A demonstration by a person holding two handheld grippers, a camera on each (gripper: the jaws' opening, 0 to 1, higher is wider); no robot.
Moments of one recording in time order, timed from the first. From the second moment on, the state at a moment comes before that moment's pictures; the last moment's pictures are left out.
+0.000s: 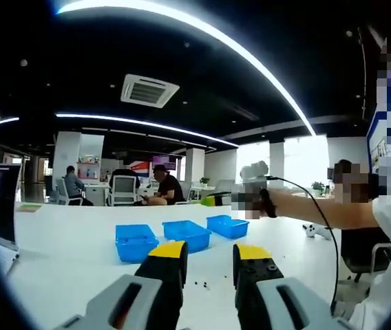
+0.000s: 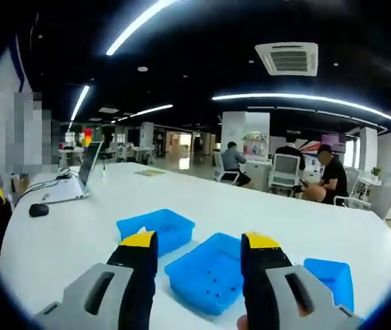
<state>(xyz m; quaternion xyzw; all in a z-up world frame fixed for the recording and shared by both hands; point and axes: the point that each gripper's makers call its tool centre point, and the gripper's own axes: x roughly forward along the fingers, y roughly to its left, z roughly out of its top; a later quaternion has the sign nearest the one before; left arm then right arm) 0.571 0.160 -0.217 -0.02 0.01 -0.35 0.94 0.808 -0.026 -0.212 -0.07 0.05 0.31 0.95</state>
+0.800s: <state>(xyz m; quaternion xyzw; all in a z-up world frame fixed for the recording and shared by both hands) 0.575 0.160 -0.222 -0.02 0.01 -0.34 0.94 0.611 -0.128 -0.230 -0.01 0.00 0.31 0.95</state>
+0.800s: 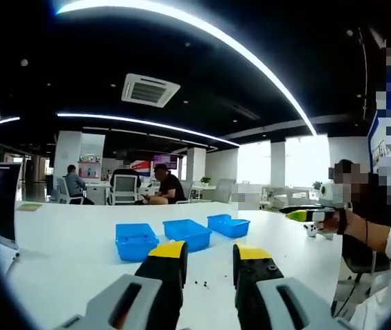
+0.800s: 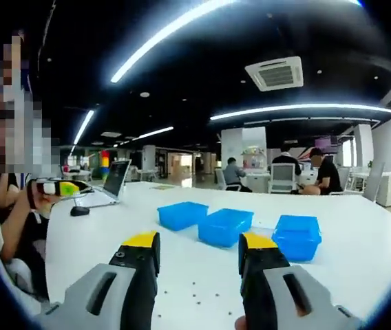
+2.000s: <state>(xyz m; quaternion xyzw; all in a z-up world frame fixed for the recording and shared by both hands) 0.572 0.168 -0.216 -0.02 0.01 -0.34 0.94 0.650 0.028 -0.257 -0.40 0.10 0.52 0.75</state>
